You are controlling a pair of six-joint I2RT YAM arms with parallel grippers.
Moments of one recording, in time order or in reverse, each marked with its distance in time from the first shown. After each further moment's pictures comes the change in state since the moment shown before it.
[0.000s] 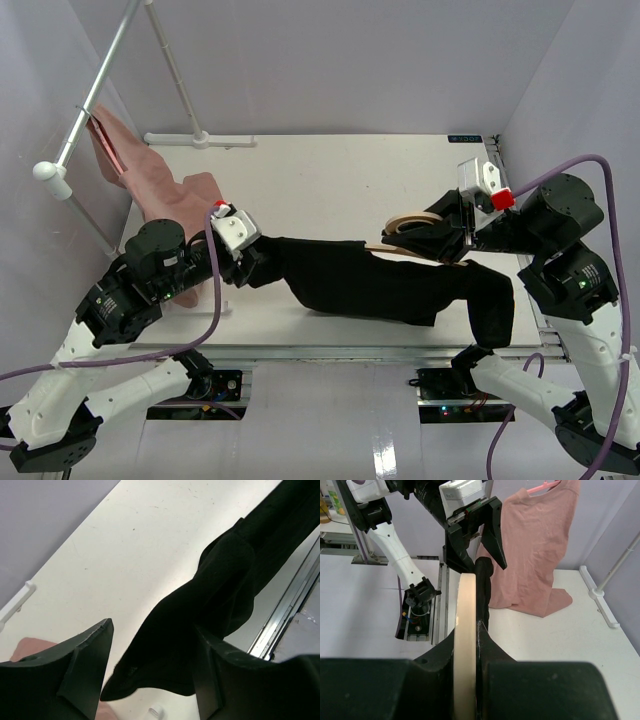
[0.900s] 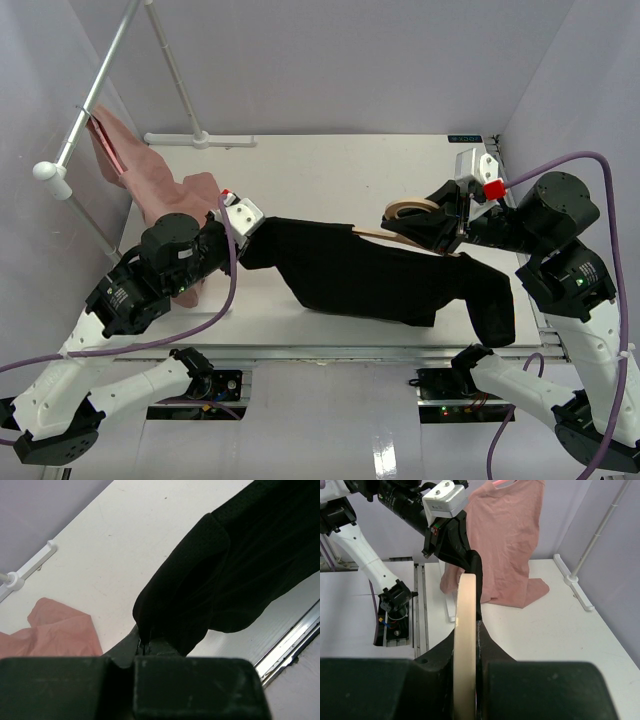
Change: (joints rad) left arm 0.000 0.051 0.011 -0.048 -0.203 -0.044; right arm 0.000 0.007 -0.002 -0.005 0.139 -0.016
